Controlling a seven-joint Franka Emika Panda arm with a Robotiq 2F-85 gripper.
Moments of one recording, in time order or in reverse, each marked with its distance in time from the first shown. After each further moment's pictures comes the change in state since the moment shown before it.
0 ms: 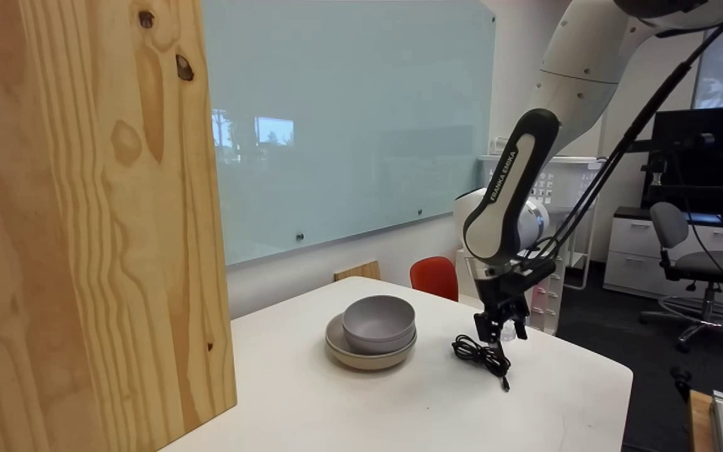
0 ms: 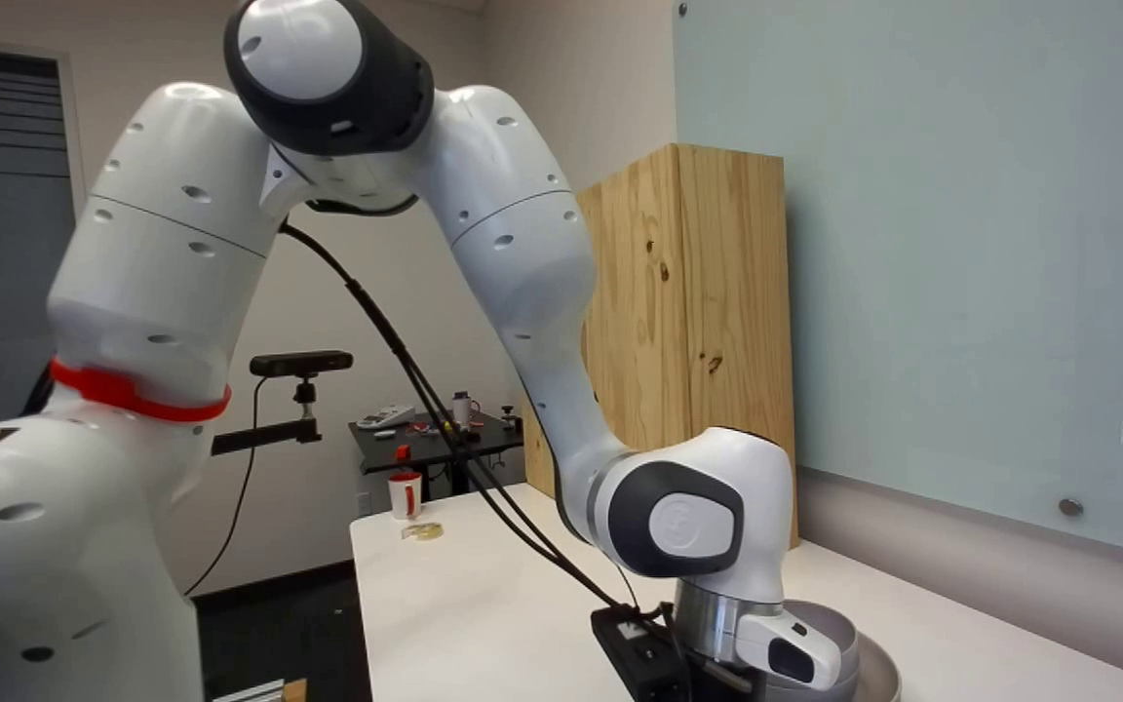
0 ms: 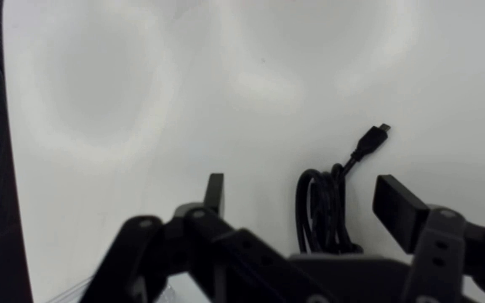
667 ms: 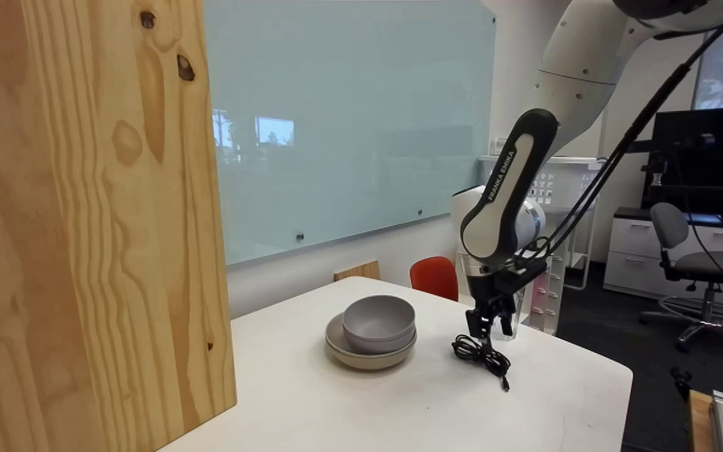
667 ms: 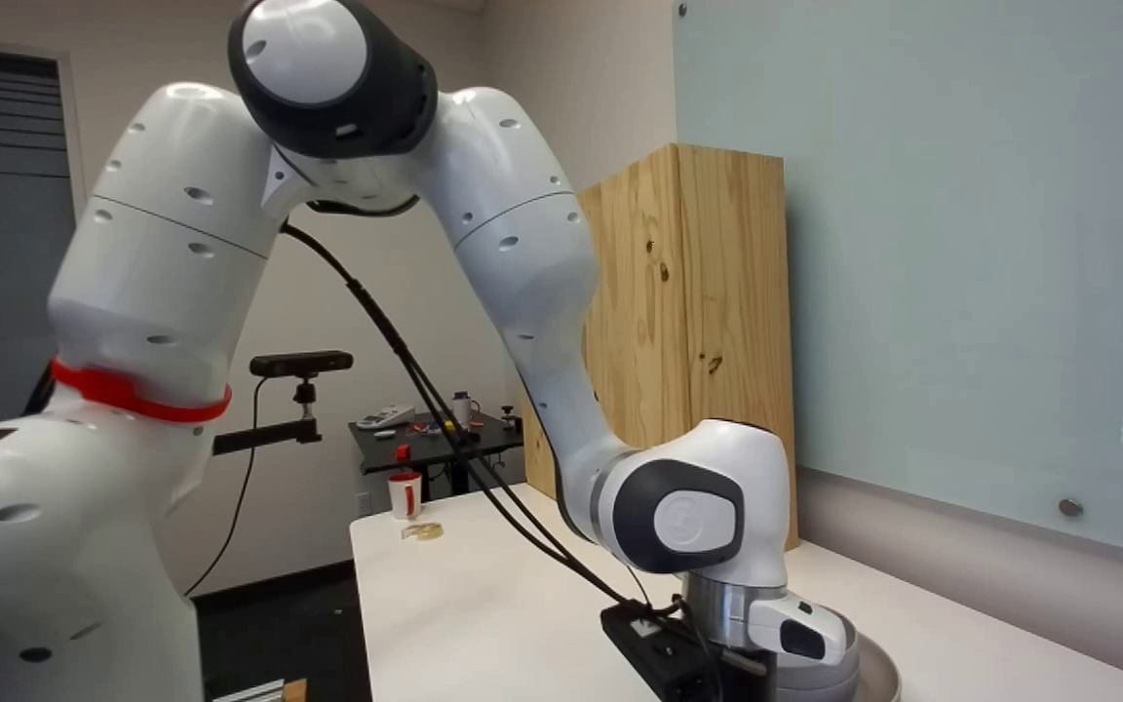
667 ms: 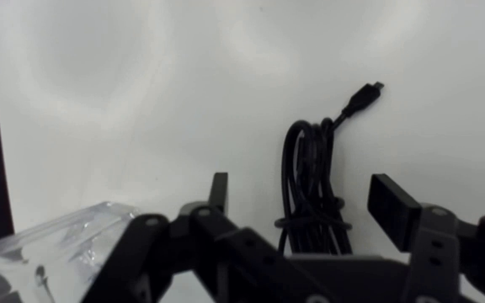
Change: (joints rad) arm -0.012 0.005 0.026 0.014 -0.016 0.081 -0.049
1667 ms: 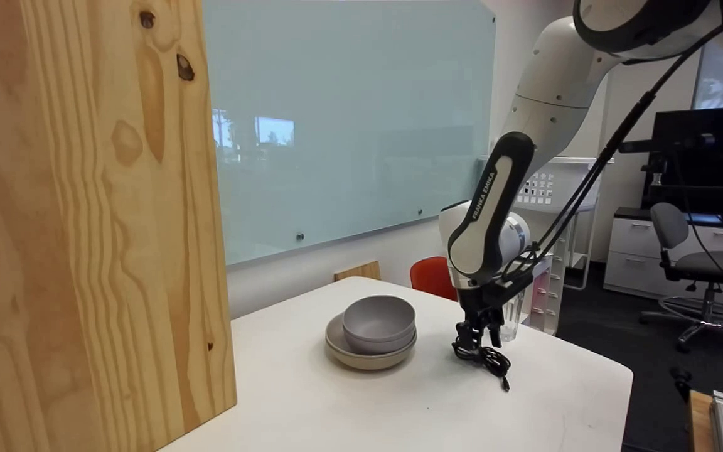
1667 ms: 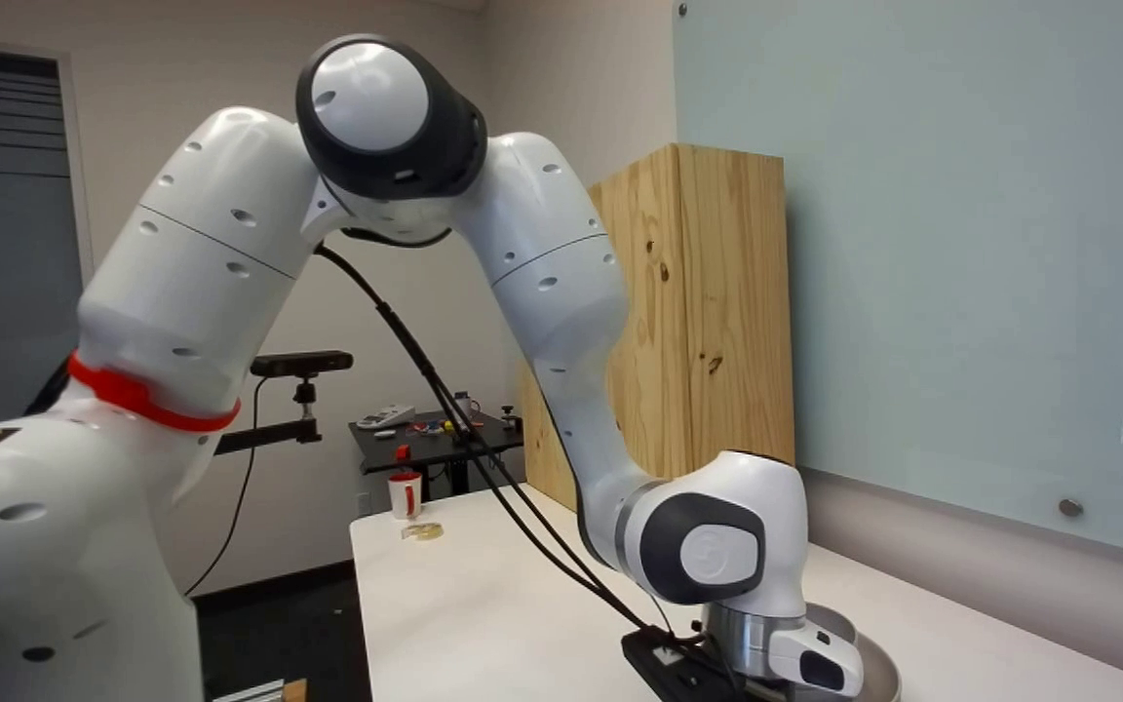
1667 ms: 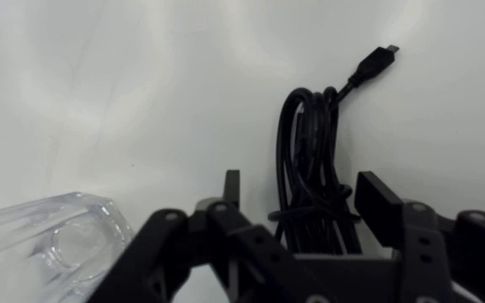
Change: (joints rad) arm 0.016 0.127 0.002 0.098 0.027 0.006 0.003
